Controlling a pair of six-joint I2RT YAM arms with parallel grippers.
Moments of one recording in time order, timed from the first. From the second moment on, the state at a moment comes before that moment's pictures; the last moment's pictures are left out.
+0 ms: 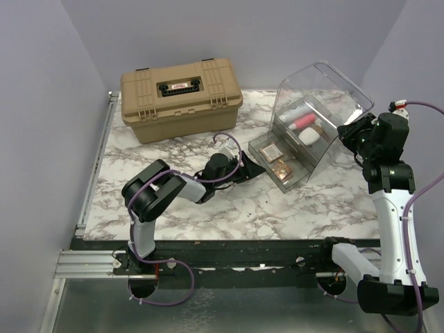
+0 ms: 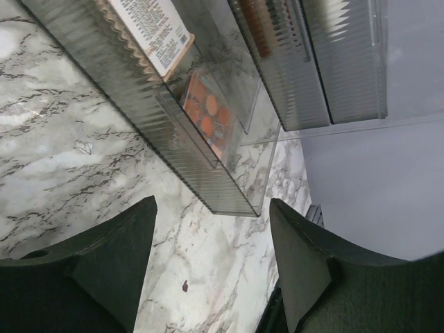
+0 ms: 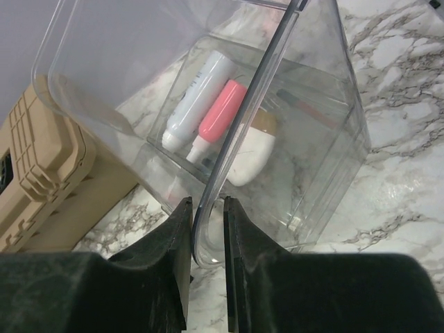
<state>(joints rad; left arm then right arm) -0.77 1.93 0.79 0.90 0.20 -1.05 -0.08 0.96 1.17 -0.59 0.03 0.58</state>
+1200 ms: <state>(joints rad) -0.77 1.79 0.73 0.73 0.13 -0.91 -0.06 1.00 1.27 -0.72 0.07 0.59</state>
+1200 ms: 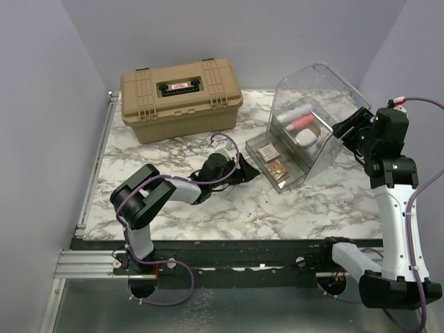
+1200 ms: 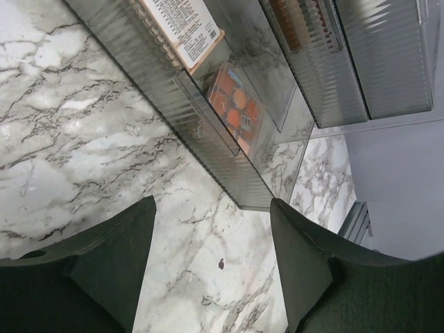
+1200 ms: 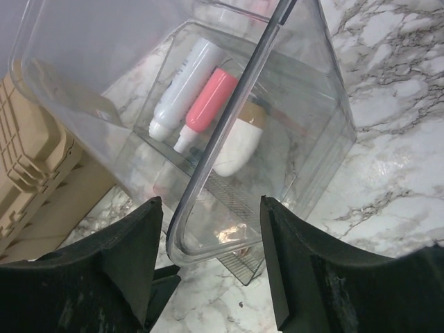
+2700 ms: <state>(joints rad) -0.76 2.13 1.00 0.94 0.23 -1.05 -0.06 0.96 1.23 -0.70 -0.03 0.58</state>
